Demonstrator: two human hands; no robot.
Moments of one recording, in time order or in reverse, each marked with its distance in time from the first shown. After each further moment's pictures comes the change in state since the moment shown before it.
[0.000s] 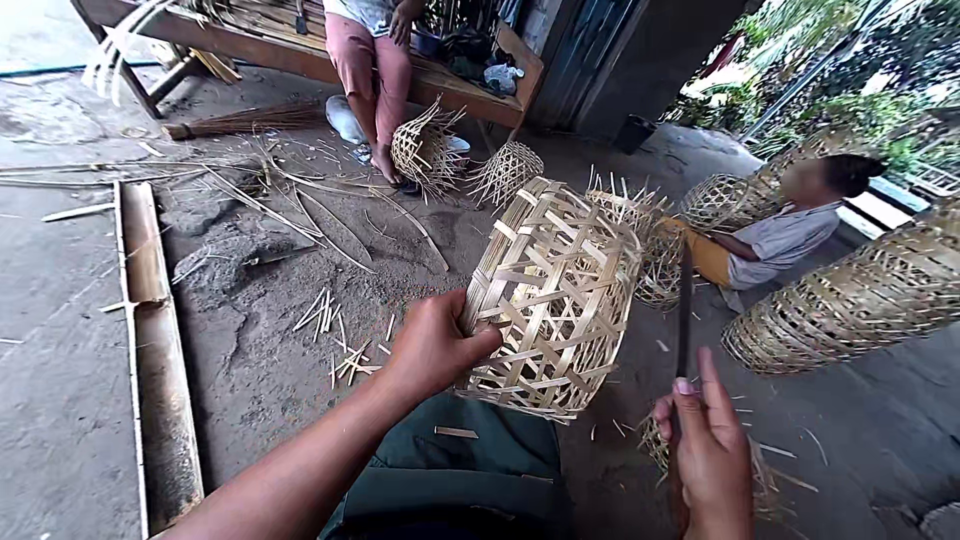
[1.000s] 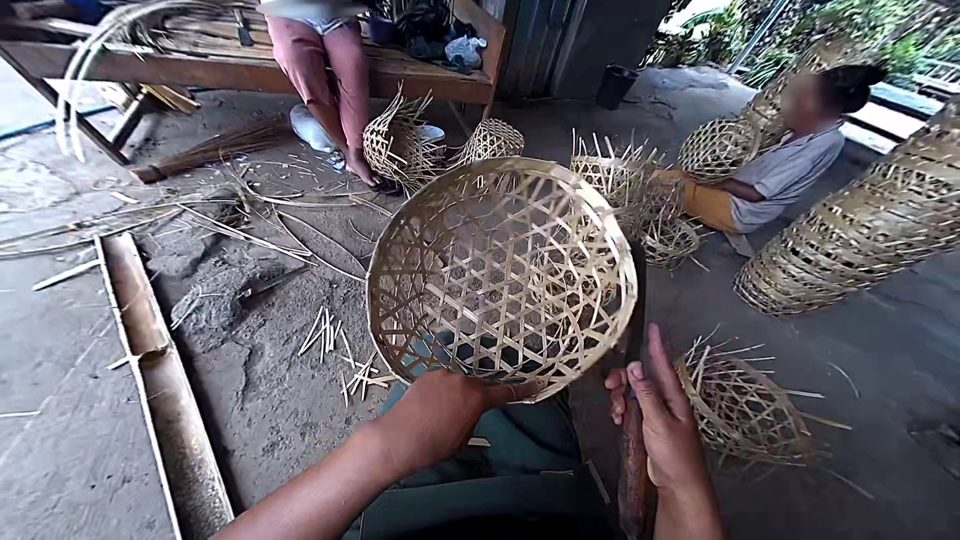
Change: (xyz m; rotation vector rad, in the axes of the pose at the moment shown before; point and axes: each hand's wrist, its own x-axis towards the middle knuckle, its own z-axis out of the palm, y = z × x) left_hand -0.018 -0.016 0.019 0.710 -0.720 0.335; right_hand -0.012 0.027 0.040 0.306 -0.094 0.152
